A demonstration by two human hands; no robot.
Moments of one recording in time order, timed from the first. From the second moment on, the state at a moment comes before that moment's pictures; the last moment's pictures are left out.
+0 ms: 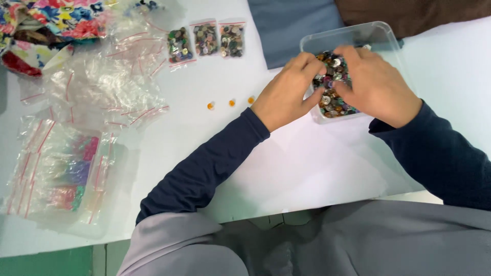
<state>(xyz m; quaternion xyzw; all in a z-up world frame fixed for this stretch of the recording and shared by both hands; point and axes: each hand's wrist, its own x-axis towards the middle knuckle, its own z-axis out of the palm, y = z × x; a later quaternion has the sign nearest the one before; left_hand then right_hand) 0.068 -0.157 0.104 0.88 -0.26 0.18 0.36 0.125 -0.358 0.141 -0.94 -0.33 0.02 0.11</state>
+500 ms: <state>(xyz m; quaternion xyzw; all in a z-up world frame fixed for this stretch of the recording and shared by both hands) 0.139 -0.238 0.042 0.98 -0.16 -0.06 0.07 0.156 -0.381 0.094 -0.91 -0.34 0.20 0.12</state>
